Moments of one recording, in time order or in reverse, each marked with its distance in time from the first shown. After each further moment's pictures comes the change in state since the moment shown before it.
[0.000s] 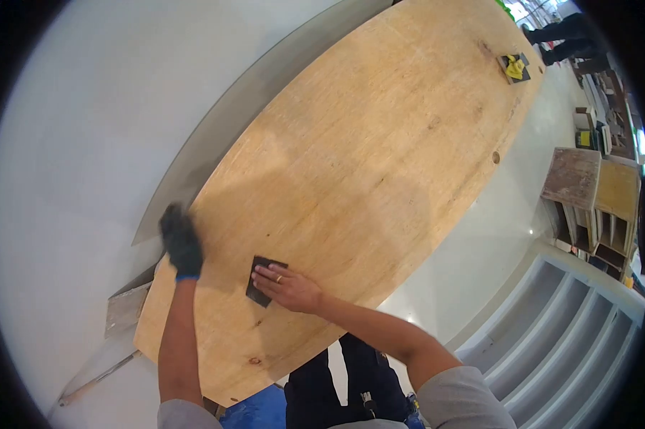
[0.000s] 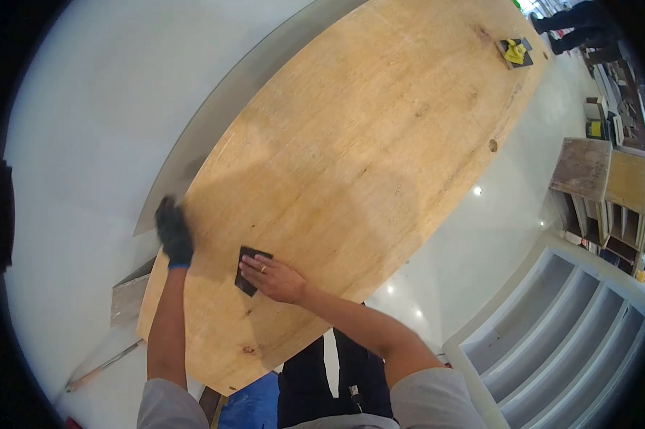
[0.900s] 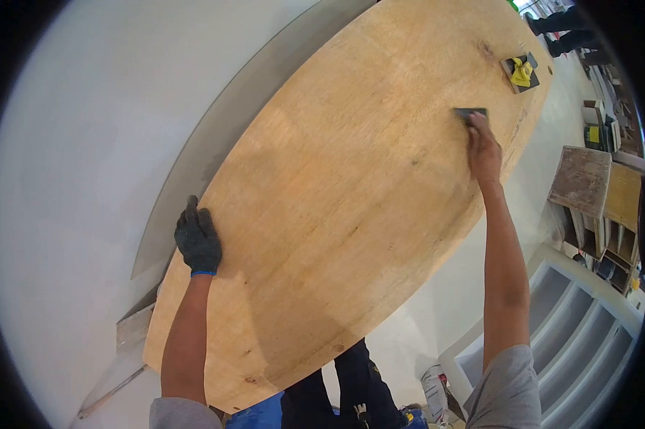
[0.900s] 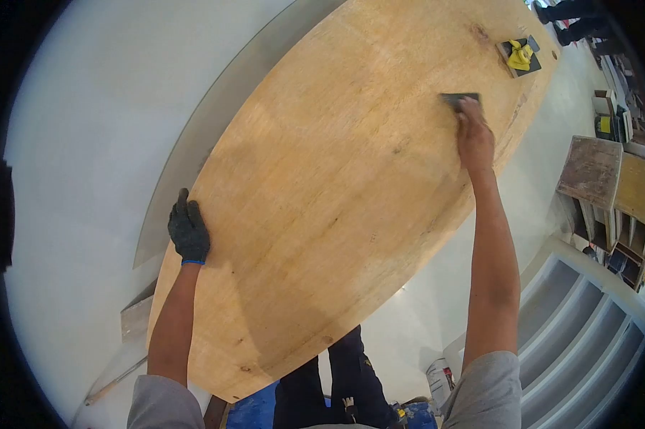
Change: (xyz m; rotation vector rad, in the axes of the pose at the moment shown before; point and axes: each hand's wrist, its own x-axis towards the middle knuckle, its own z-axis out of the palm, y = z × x) left_hand 0.090 0.113 0.066 0.099 -0.110 -0.096; right_hand -0.115 0.314 -0.334 -0.444 0.625 0.699
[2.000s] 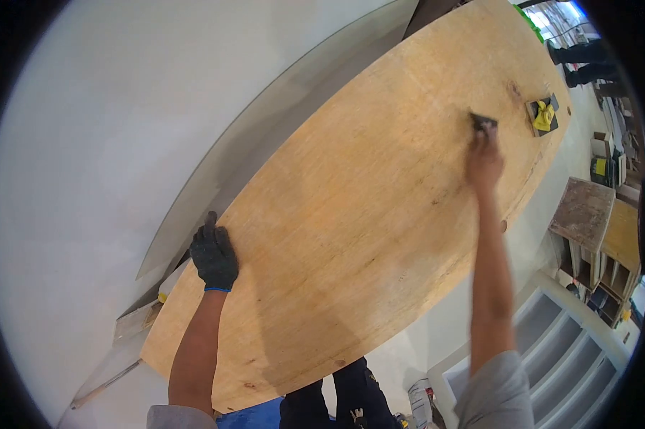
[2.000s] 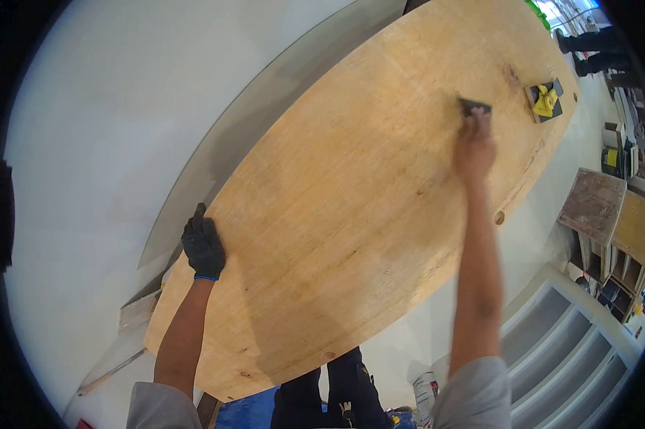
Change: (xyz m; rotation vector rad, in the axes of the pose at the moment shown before) left_hand -0.001 -0.004 -0.004 0.017 -0.043 -0.039; right_hand 0.047 -0.048 0.047 -0.098 -0.034 0.106
